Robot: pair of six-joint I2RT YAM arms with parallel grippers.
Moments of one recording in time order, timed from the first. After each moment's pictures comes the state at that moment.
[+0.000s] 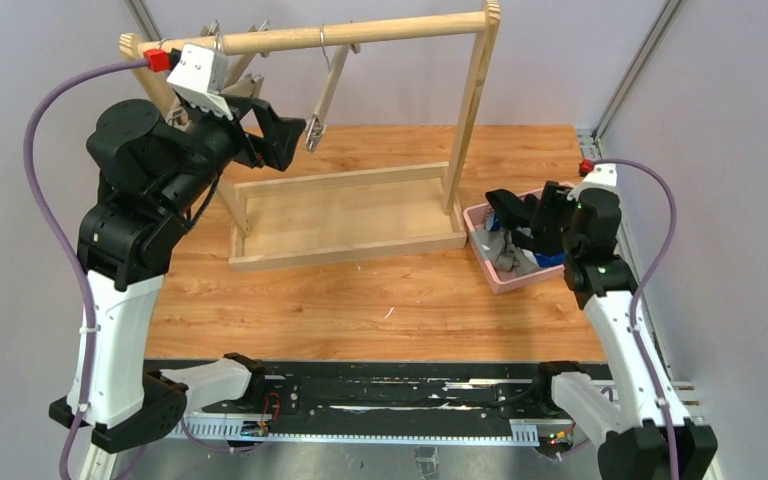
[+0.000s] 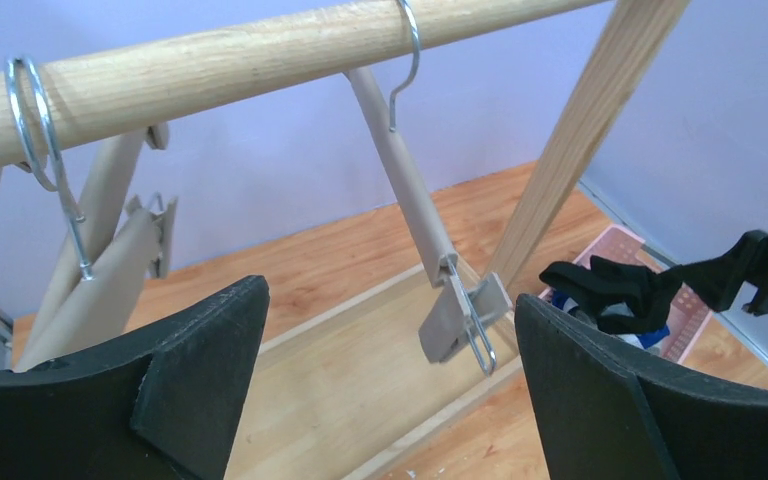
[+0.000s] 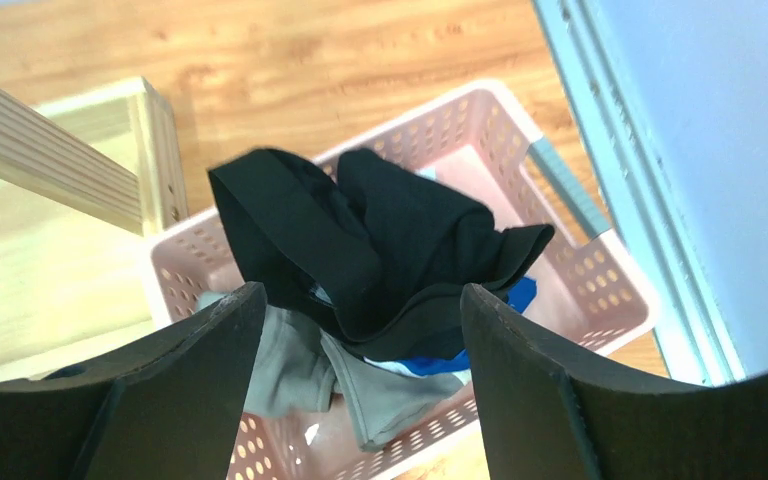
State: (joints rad) left arm -0.41 1.17 1.95 -0.75 0.02 -0.06; right arm 0.04 0.93 0.81 -0.25 0.18 0.13
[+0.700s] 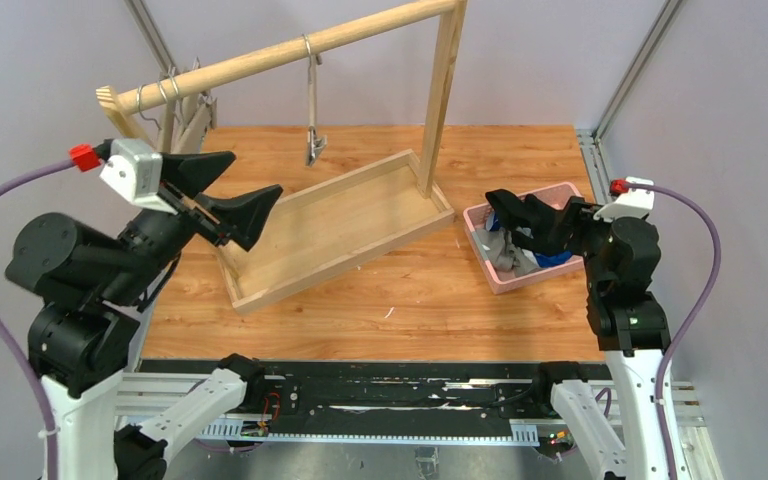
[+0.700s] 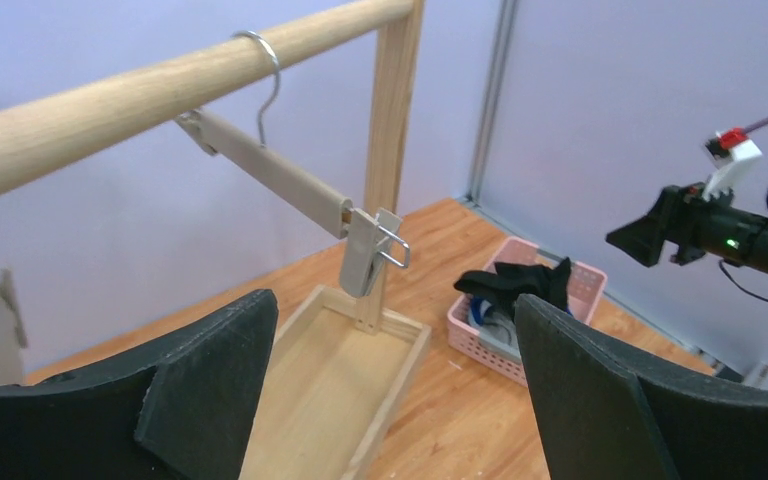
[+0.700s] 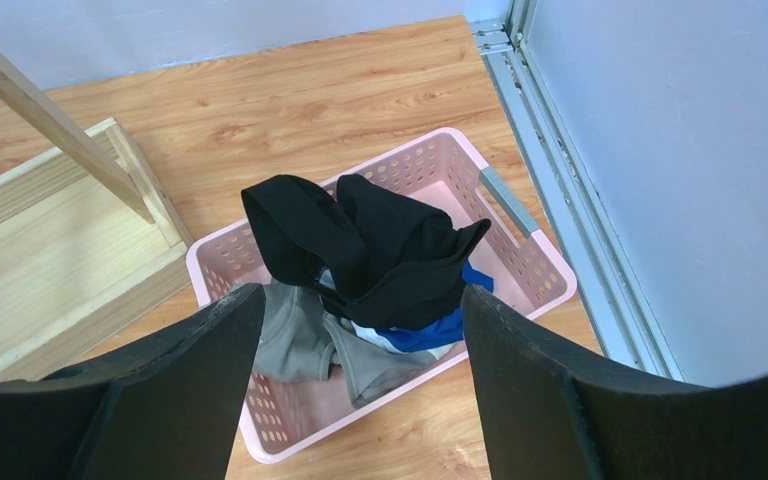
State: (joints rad) left arm -0.41 0.81 1.68 -0.65 0.20 -0.08; right arm 0.04 0.64 0.91 -0.49 0.20 0.11
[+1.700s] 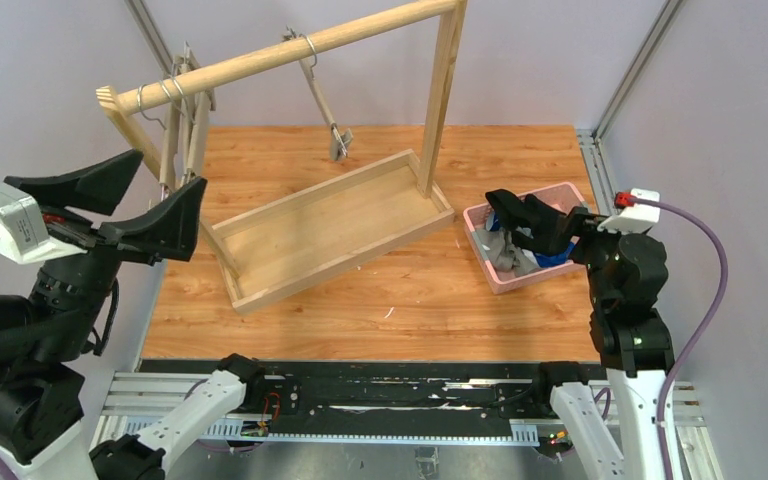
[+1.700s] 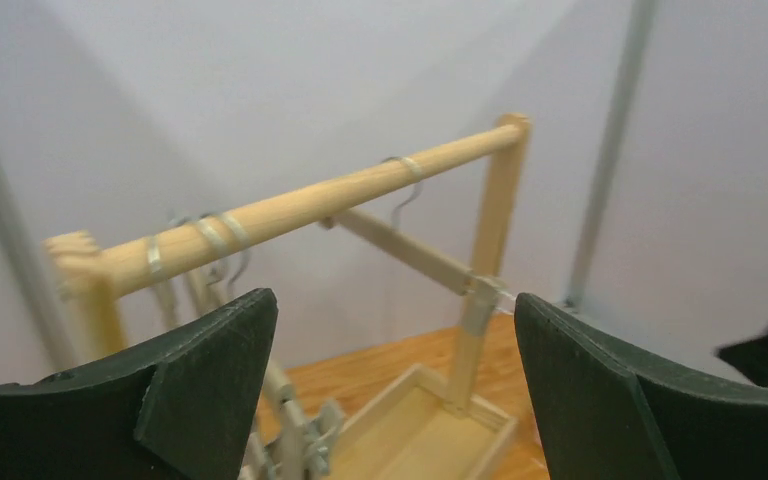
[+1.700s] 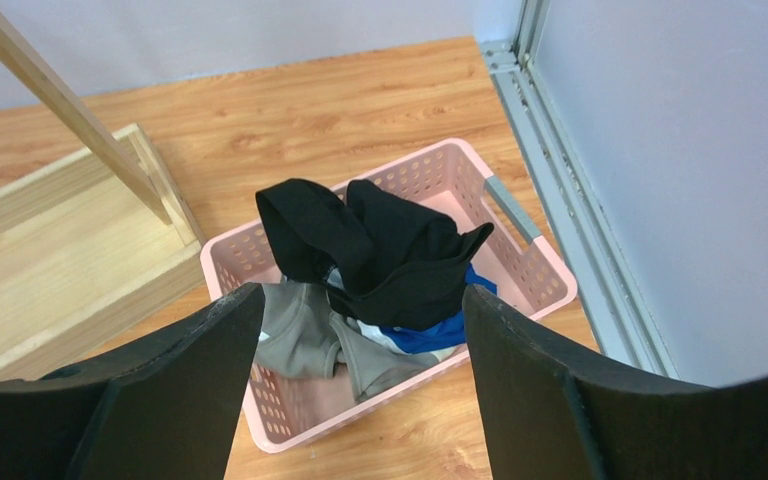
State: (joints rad) left arm -0.41 0.77 1.85 -0.64 0.06 -0.04; right arm 0.04 0.57 0.89 -0.50 0.17 0.10
